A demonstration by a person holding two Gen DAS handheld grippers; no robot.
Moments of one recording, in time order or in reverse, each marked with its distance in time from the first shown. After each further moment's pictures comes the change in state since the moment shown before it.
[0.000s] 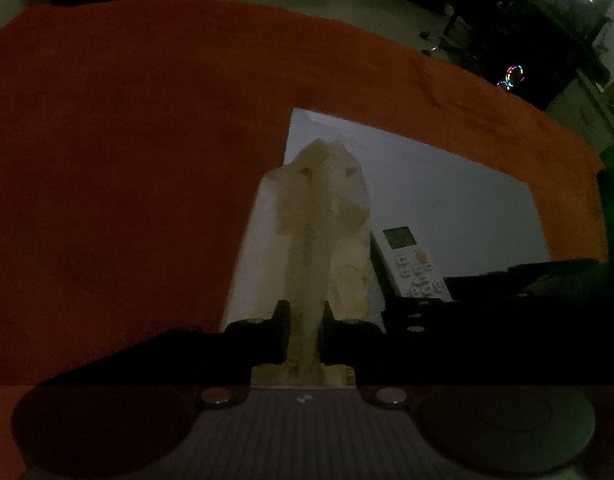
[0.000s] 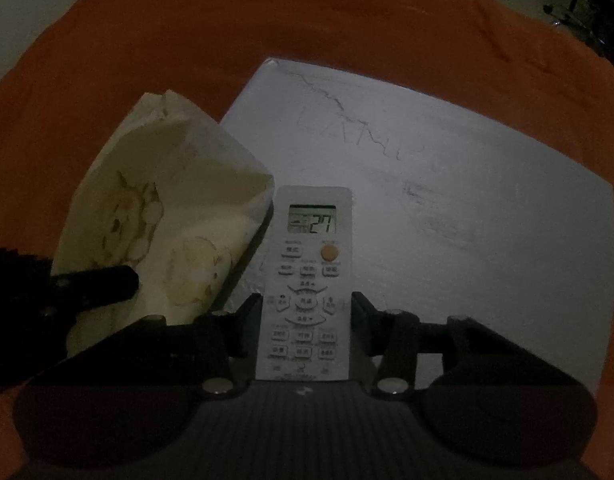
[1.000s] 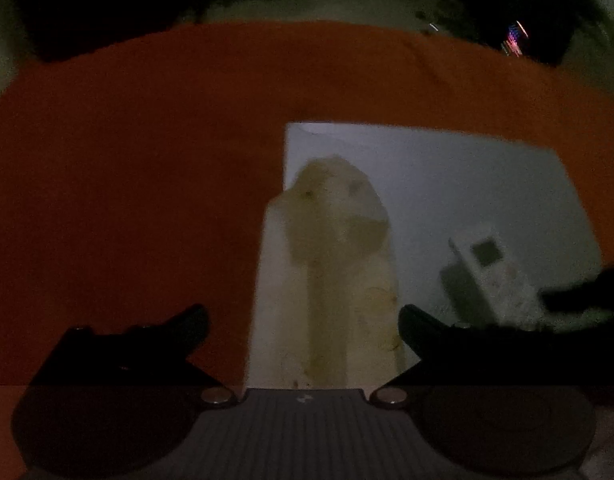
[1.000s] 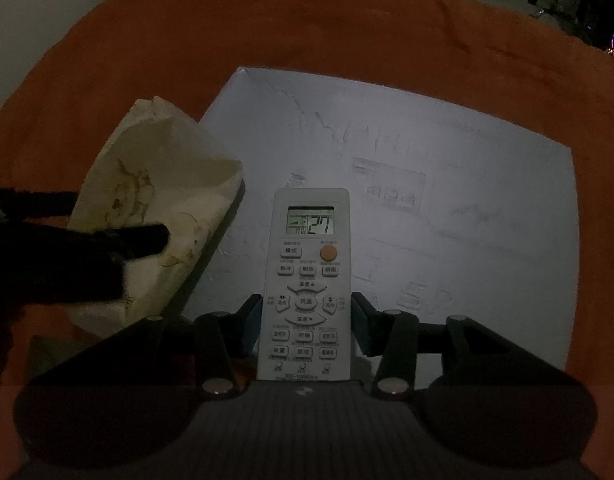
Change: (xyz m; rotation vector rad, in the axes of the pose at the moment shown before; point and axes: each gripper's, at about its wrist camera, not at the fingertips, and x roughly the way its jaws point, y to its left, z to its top) left arm 0.018 -0.033 0.013 0.234 -0.026 0.205; right arm -0.018 -0.029 -0.014 0.057 -0.025 0.026
